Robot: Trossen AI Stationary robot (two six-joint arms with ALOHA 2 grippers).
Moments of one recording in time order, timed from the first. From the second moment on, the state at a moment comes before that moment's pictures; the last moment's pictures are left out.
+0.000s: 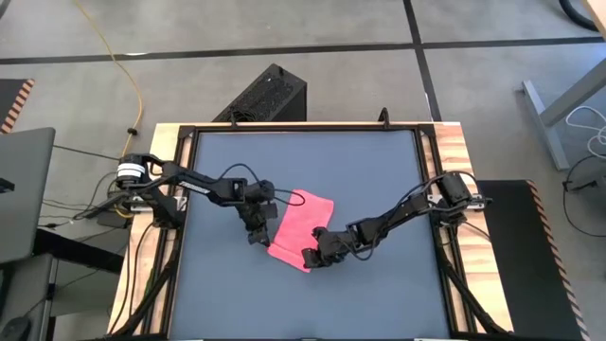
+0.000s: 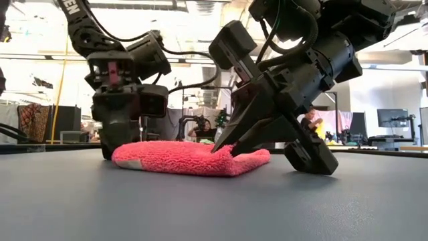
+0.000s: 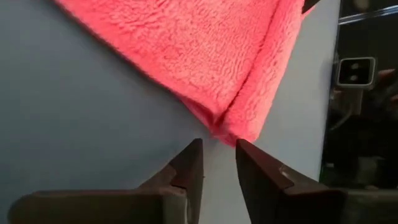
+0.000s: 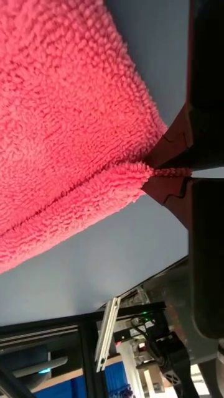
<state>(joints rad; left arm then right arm) 0.15 1.66 0.64 0.03 0.72 -0.44 0.31 2.00 0.94 0.32 -0.08 1.56</state>
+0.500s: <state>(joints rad) 0.02 1.48 0.66 0.07 0.63 0.01 0.30 2.00 0.94 0.31 -0.08 1.59</state>
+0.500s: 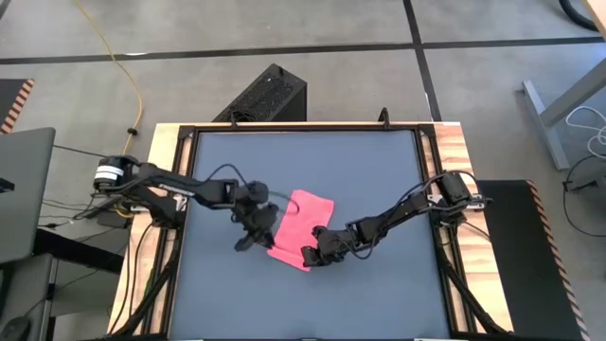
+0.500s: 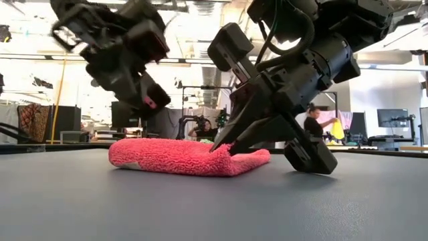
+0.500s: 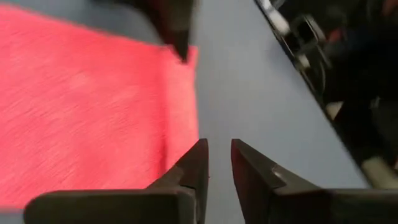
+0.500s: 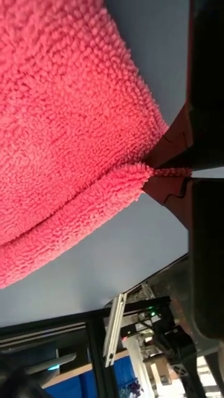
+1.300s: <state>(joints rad) -0.03 1.72 0.67 0.22 0.47 -0.01 0.31 2.00 0.94 0.32 -0.06 1.58</state>
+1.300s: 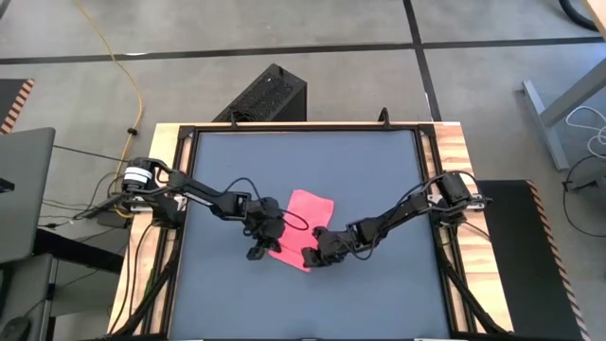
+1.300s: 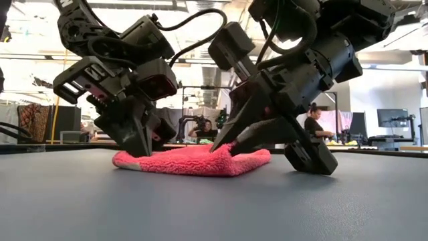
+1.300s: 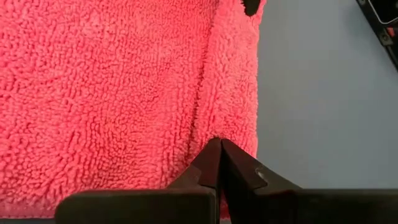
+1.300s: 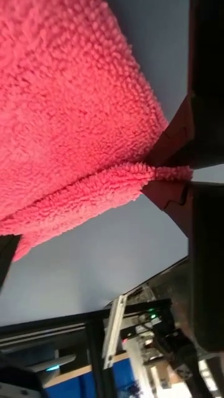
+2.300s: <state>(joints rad) -0.02 1.72 0.67 0.25 0.47 -0.05 0.33 1.71 0.94 0.06 -0.03 1.27</state>
